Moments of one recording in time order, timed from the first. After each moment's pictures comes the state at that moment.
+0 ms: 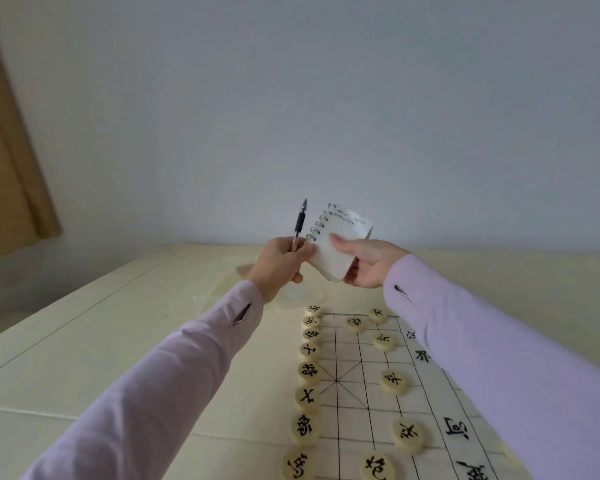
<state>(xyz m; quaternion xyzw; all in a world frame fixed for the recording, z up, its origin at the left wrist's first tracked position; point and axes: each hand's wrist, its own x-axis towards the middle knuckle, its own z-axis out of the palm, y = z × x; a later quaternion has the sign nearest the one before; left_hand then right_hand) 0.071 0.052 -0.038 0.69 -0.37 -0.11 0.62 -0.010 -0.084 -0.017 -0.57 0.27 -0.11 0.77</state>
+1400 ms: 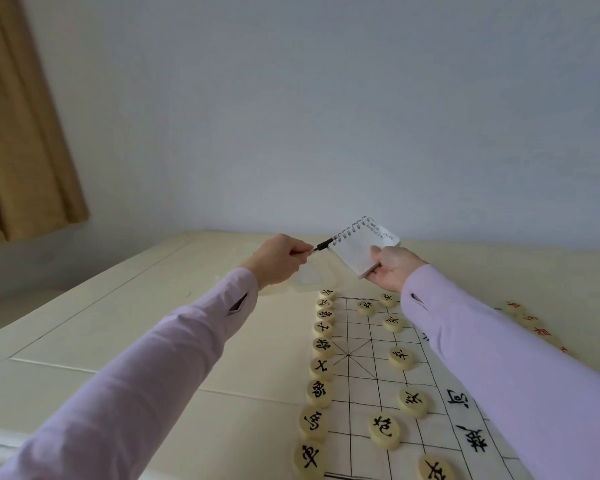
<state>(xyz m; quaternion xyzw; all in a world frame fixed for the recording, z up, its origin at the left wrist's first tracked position) 0.061 0.098 -0.033 0.84 -0.41 -0.02 0.37 -0.035 -0.066 -0.036 -0.48 0.31 -0.23 0.79</state>
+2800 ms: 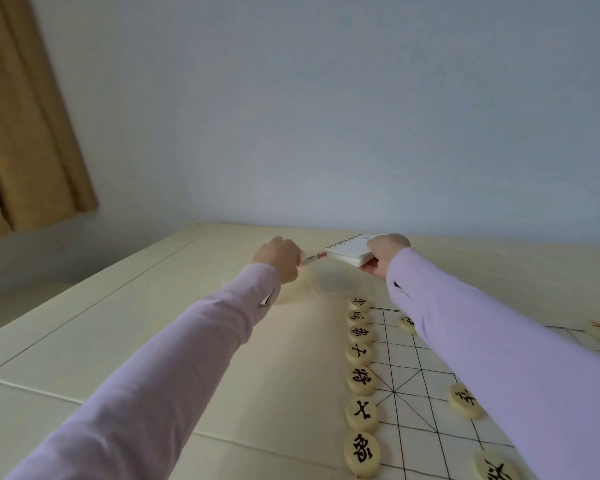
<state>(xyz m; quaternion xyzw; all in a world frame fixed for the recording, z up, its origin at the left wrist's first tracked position) 0.155 0.076 -0.063 0.94 -0.33 0.05 0.09 0.058 -0.061 -0.040 -0.53 0.41 -0.24 0.70</state>
